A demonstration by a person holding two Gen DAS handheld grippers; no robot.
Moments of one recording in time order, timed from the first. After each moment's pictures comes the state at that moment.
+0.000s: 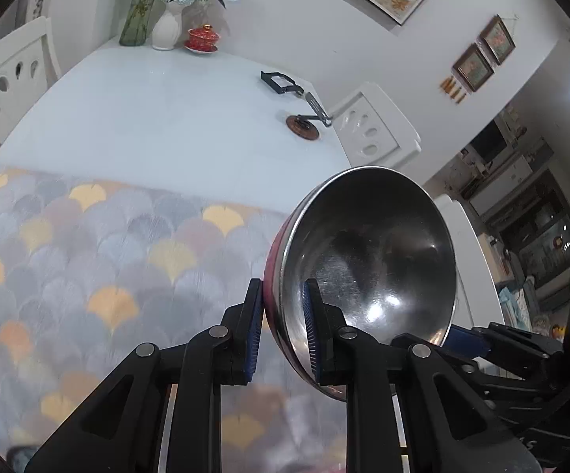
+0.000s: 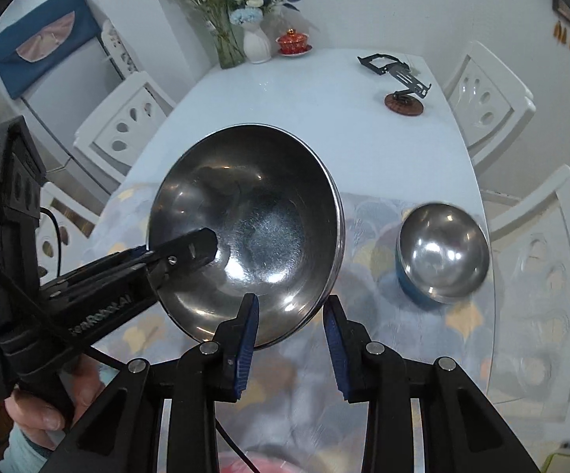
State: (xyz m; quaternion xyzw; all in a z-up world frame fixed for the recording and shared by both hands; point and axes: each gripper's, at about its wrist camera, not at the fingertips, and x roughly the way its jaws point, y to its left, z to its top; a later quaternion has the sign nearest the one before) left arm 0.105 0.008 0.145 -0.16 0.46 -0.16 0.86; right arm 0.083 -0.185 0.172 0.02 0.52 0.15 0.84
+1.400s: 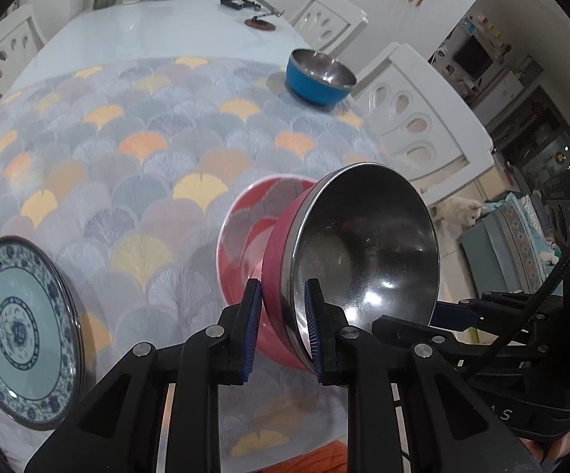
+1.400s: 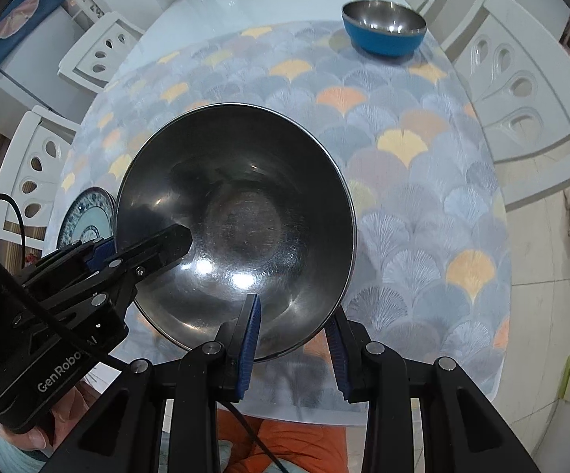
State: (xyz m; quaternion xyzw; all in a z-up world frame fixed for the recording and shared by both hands) left arm -0.102 -0.041 0.080 -0.07 0.53 -0.20 0.82; right arm -0.122 -0.215 0.078 0.05 0.63 0.10 0.77
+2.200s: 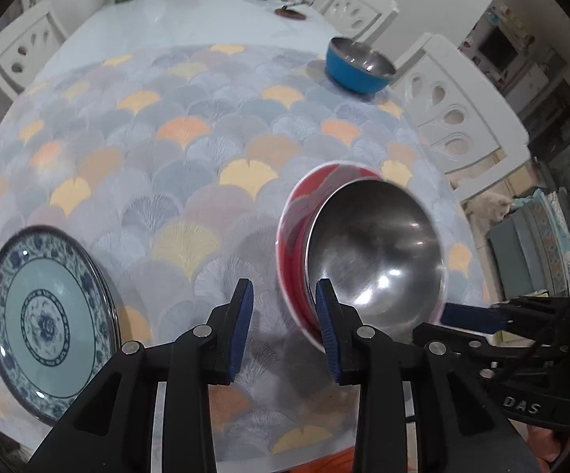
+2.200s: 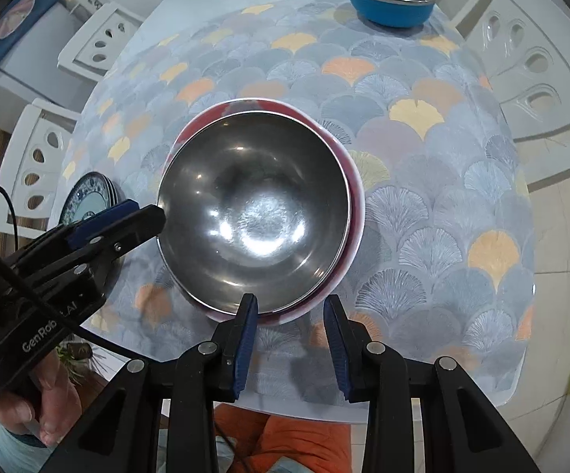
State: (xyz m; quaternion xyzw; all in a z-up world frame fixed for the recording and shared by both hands) left arm -0.095 -0.018 0.065 -0.04 0.55 -0.15 0.82; right arm -0.120 -0.213 0.059 0.05 0.64 0.11 0.76
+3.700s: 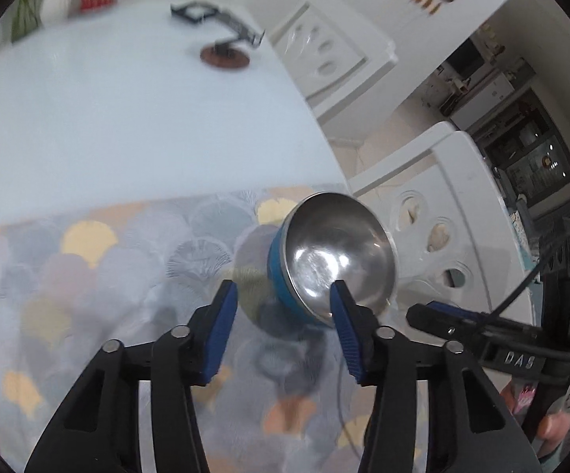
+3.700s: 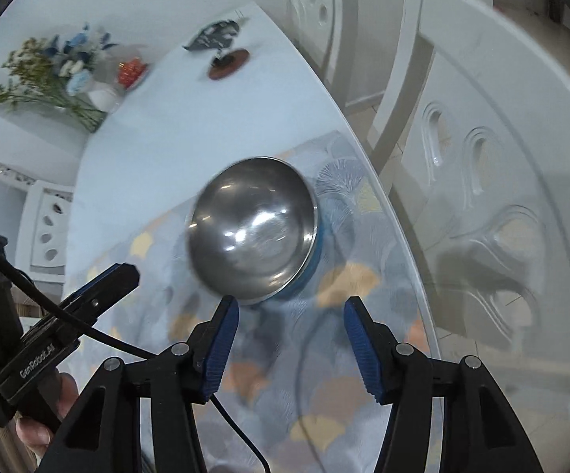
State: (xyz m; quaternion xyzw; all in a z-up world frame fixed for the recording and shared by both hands) left arm 0.222 -0.131 0.075 -0.08 0.55 -0.25 0.79; right arm 0.163 -0.373 0.076 0.22 0.59 0.02 0.78
